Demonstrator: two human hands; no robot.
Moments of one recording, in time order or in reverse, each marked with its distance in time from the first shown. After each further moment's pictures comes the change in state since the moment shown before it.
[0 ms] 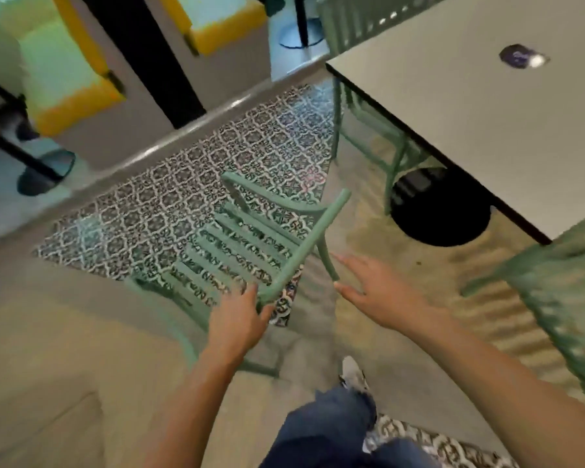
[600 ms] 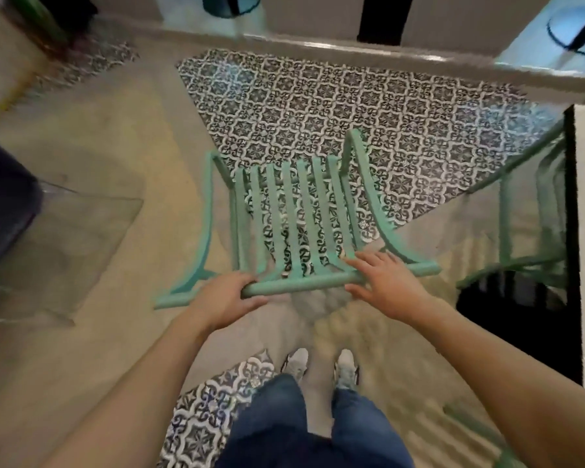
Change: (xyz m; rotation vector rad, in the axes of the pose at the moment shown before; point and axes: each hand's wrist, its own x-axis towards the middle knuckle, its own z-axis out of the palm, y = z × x) left_hand -0.018 -0.004 0.035 -0.439 -0.086 -0.382; right_hand 0.186 0.033 -0.010 -0.550 -0.546 -0.617
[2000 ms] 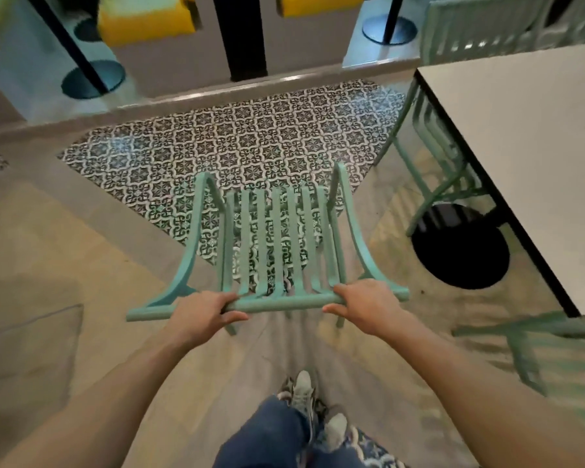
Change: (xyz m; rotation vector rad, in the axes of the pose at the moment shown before) left_hand 0.013 -0.106 -0.047 0.340 0.068 0.490; right_hand -0.036 -0.150 0.065 -0.044 0.111 0.431
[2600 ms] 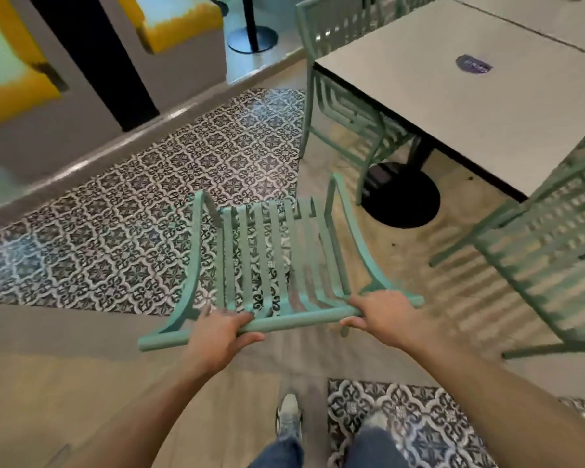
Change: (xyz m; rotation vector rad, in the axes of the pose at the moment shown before) left_hand 0.053 -0.108 -0.018 0.125 -0.045 0.490; right_hand -0.012 -0.128 0.002 0.170 0.010 0.442
